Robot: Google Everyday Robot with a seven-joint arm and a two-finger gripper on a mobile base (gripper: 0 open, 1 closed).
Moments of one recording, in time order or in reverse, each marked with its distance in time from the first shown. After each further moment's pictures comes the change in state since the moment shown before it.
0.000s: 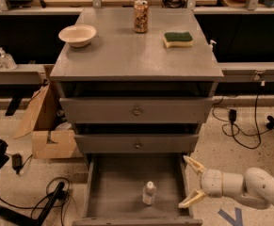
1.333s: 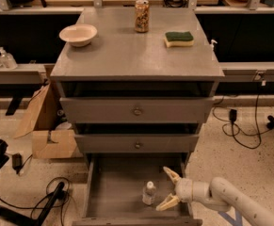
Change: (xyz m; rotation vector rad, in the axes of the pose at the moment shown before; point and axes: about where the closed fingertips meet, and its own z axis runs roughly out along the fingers) arm 0.122 -0.002 0.113 -0.018 -0.026 0.105
